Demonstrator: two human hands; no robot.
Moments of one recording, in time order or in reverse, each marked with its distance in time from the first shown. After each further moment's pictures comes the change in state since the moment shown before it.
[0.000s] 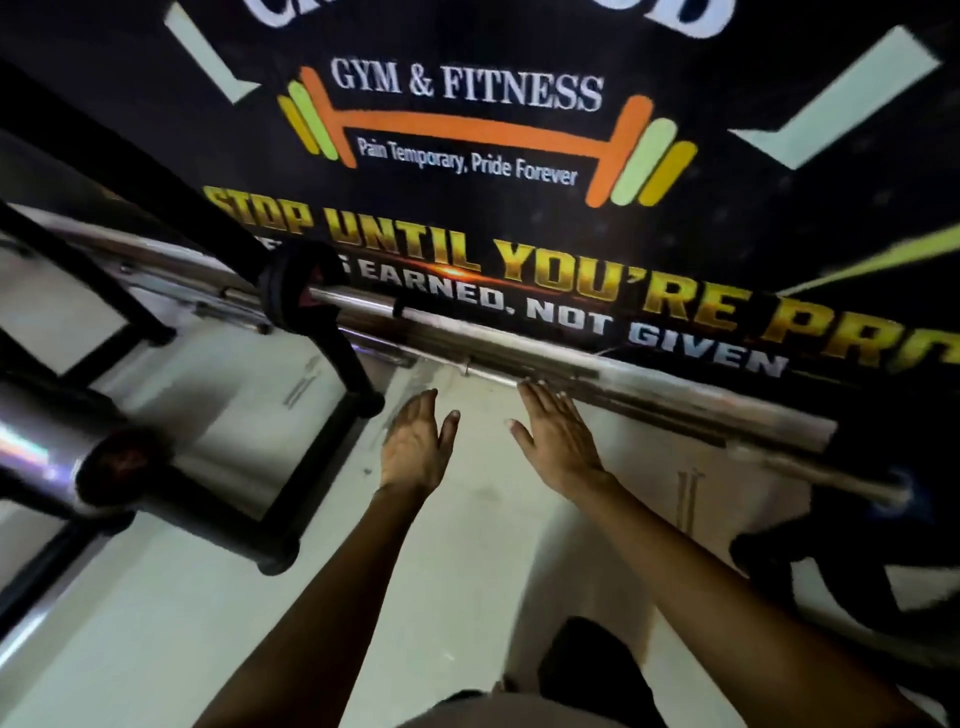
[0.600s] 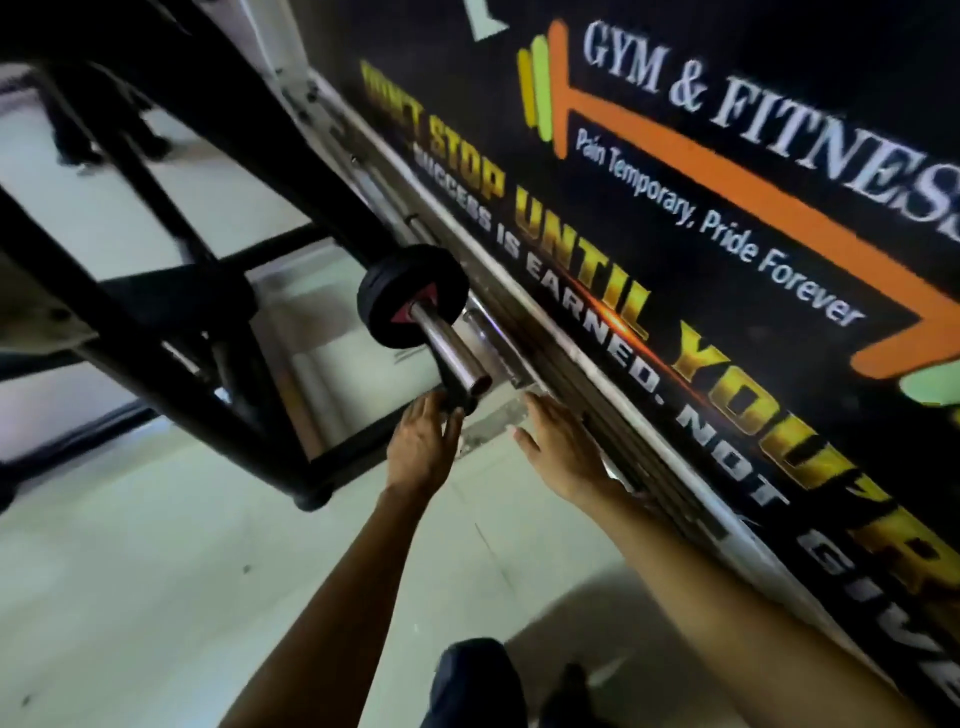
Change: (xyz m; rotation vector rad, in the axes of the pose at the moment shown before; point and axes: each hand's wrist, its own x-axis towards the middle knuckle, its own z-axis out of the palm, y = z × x) left_hand 0.266 -0.017 0.027 -0.055 0.316 -0.551; right_hand 0.372 0.035 0.033 0.101 -0.408 -0.507
